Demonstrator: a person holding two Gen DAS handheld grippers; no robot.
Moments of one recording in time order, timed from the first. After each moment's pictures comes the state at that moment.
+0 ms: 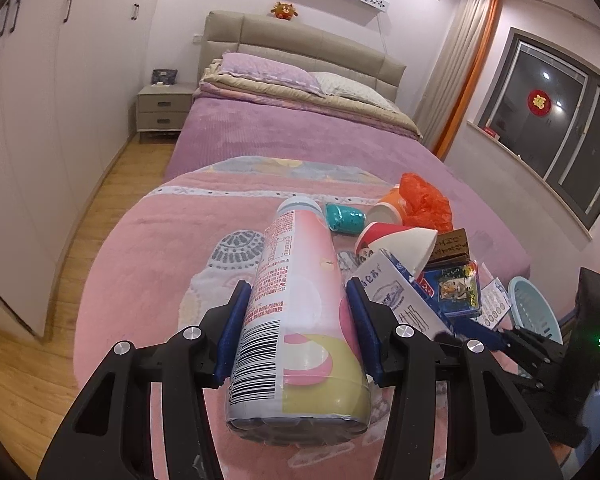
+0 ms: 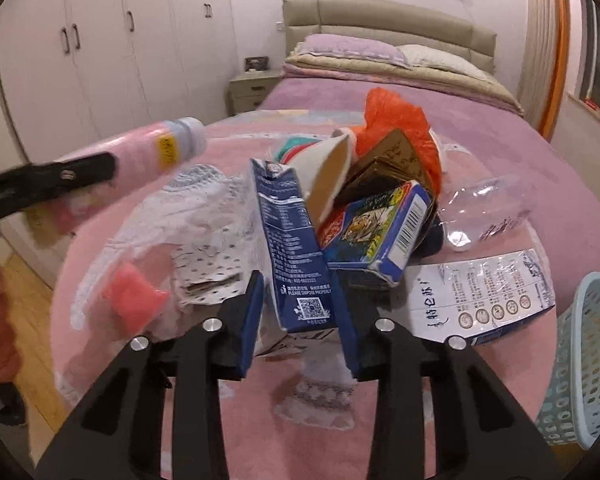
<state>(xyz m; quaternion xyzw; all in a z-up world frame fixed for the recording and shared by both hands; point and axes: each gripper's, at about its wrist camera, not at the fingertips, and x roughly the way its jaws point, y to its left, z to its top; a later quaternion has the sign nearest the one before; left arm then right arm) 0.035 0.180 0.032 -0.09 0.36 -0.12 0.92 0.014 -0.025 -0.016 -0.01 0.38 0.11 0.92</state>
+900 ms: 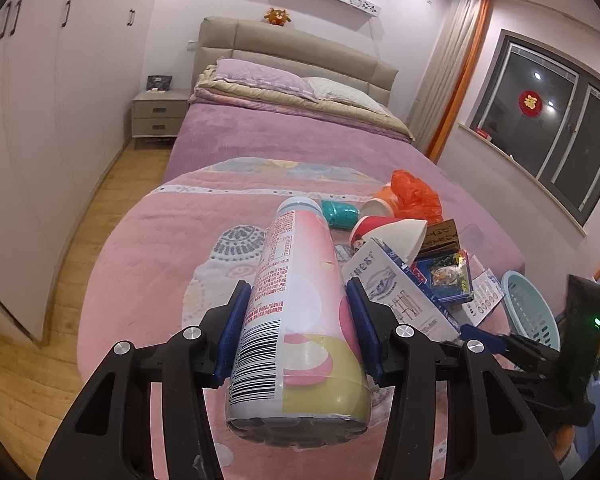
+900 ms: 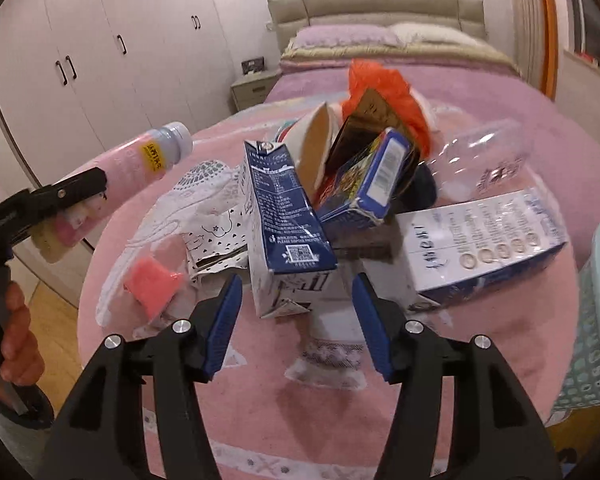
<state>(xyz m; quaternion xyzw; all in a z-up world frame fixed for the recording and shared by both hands) 0.020 0.182 0.029 -0.09 0.34 -0.13 0.93 0.007 -0.050 -0.033 0.07 0.40 0.14 0.90</state>
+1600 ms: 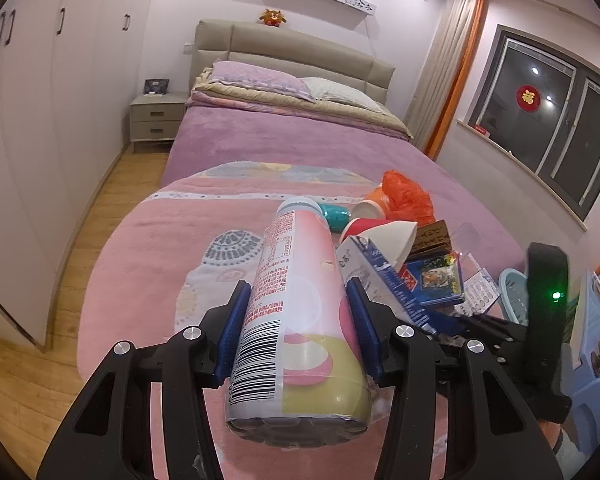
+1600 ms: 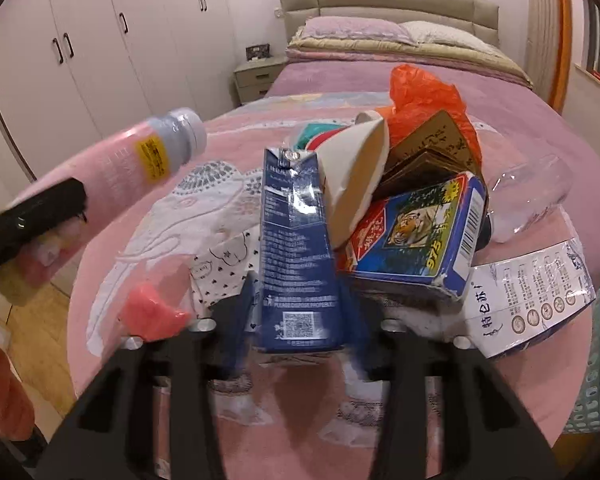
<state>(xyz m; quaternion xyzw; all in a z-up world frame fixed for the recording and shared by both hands) 0.017 0.170 0.040 -0.08 0.34 -0.13 0.93 0.046 -0.006 -0.026 0.03 0.42 0.14 0.90</state>
